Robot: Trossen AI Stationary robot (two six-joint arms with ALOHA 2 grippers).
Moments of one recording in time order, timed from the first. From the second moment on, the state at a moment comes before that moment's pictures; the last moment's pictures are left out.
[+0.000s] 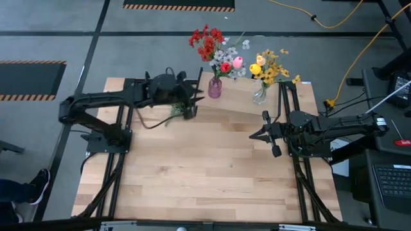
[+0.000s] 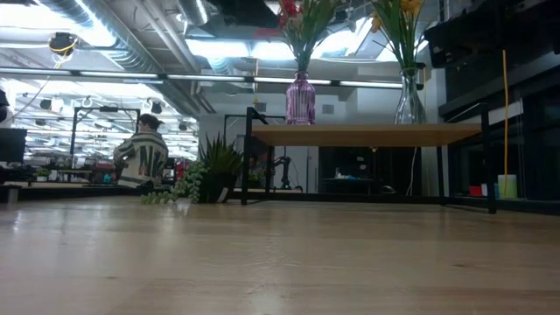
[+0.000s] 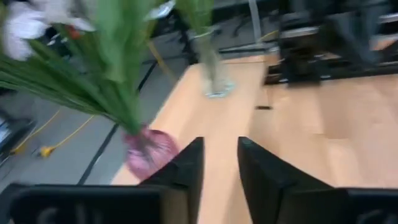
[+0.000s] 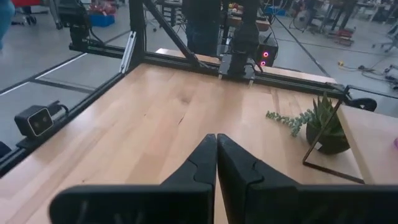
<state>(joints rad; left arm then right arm) 0.23 1.33 1.23 -0.25 -0.13 0.24 0.05 0.60 0.39 0.01 -0.13 -0.13</state>
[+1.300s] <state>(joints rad) 0.14 0.00 0.01 0.07 -0.14 0.10 -0.03 0.44 0.23 0.07 -0.13 -0.07</state>
